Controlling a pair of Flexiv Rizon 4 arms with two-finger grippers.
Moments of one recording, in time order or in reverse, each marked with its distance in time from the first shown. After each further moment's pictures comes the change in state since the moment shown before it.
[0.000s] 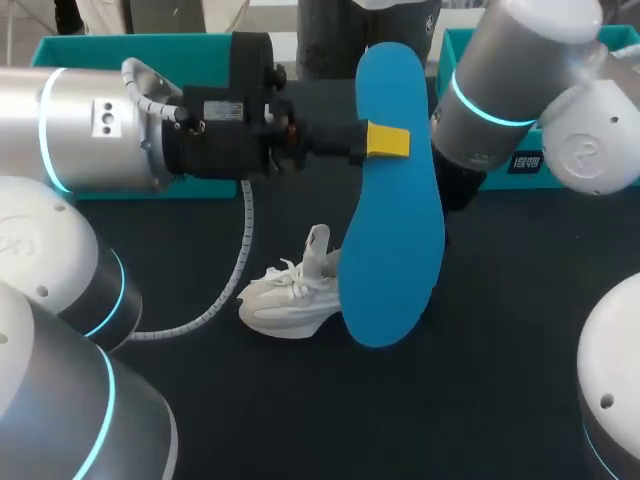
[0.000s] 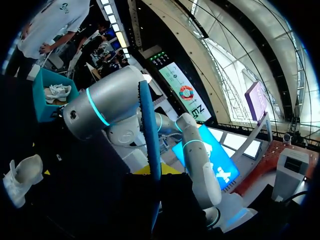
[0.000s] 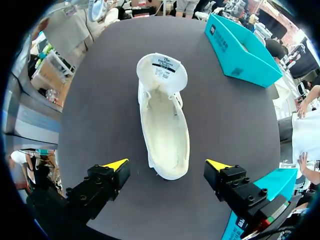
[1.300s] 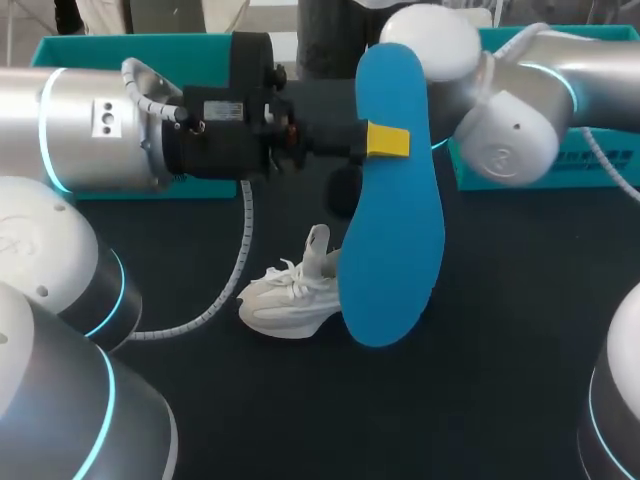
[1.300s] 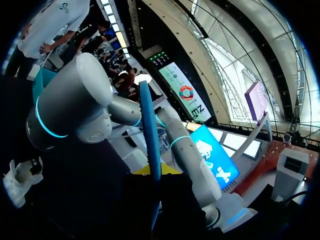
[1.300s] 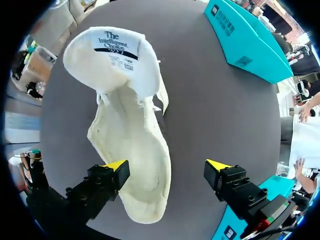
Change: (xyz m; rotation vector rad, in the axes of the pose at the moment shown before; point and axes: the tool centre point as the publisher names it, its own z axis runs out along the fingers) left arm 0.000 0.000 0.000 0.000 0.000 0.000; right arm -0.036 0.028 0.068 0.150 -0.058 -0.016
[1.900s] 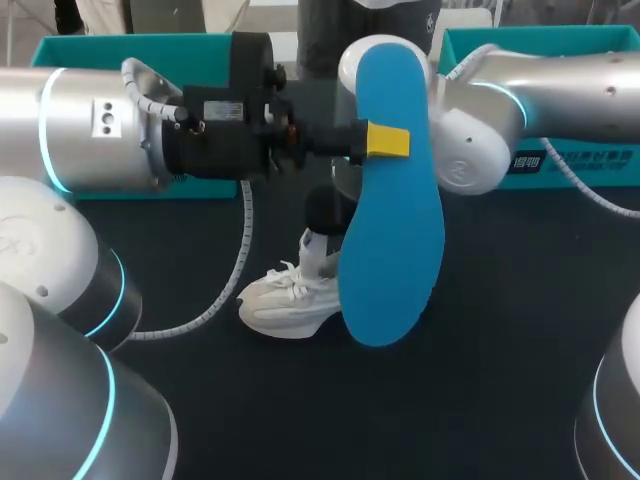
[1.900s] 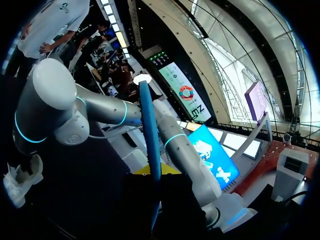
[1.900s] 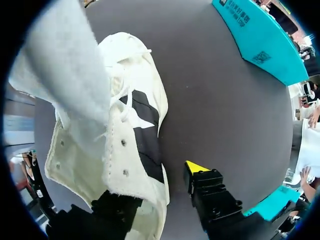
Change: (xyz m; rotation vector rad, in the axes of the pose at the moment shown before) left arm 0.000 0.000 0.000 0.000 0.000 0.000; right arm -0.002 0.019 0.050 0.032 0.058 -0.012
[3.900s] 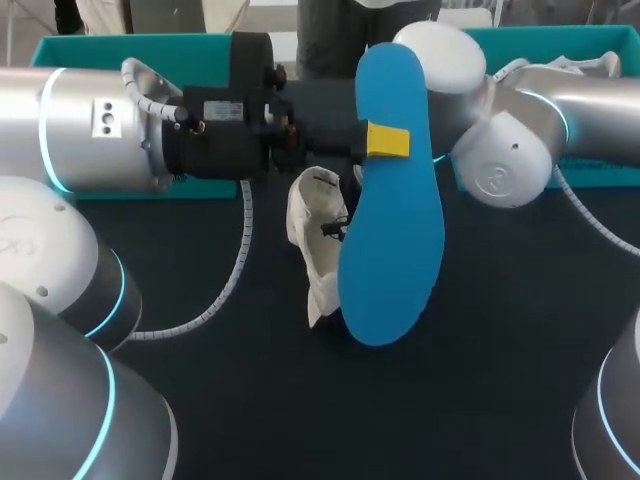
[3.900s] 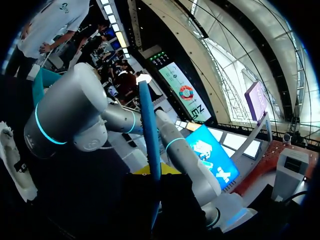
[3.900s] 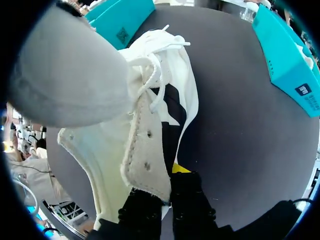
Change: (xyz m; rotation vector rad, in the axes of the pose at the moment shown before) left arm 0.000 0.000 0.000 0.000 0.000 0.000; right arm 0.044 0.019 -0.039 -0.119 0.107 1.354
